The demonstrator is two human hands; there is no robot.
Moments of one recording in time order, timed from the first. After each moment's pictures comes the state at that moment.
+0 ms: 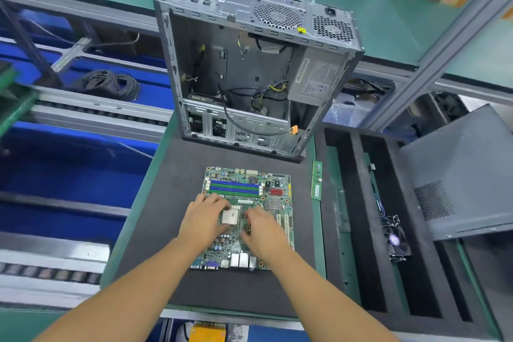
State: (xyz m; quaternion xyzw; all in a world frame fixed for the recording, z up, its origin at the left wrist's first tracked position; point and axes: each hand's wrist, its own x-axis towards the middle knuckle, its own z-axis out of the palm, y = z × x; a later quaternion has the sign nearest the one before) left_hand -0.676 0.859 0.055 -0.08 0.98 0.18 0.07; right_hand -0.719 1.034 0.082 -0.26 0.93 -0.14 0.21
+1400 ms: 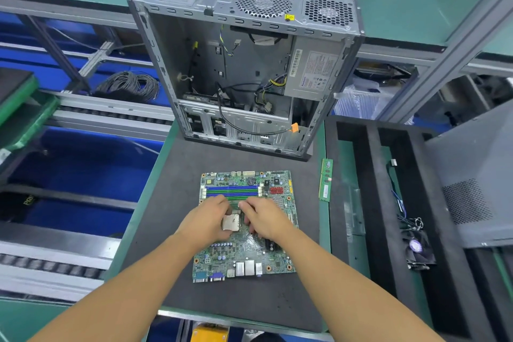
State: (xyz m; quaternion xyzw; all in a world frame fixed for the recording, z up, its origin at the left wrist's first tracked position) left_hand -0.694 0.863 0.070 -0.02 0.97 0.18 0.14; right_hand -0.776 1.030 0.068 -0.24 0.86 -0.31 0.32
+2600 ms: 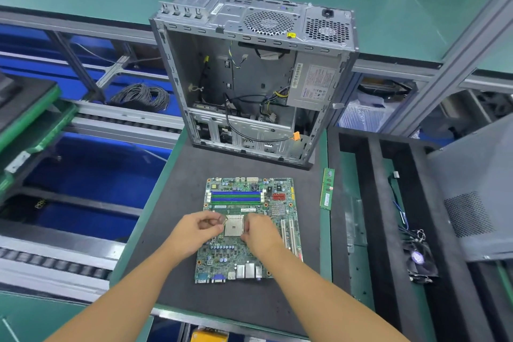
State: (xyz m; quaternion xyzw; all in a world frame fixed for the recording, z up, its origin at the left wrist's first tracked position) left_hand -0.647 0.851 0.073 -0.25 0.76 0.59 0.06; right_hand -0.744 1.022 0.068 -0.23 0.91 -0.19 0.28
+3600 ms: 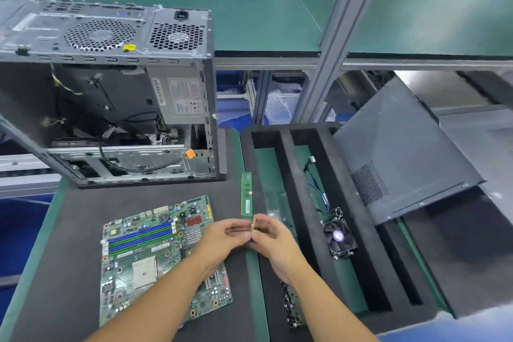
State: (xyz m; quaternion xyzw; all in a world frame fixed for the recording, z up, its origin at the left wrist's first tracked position) left_hand -0.784 1.049 0.085 -0.16 0.66 0.71 0.19; right_hand -0.794 1.212 0.075 0.12 0.60 -0.75 0.24
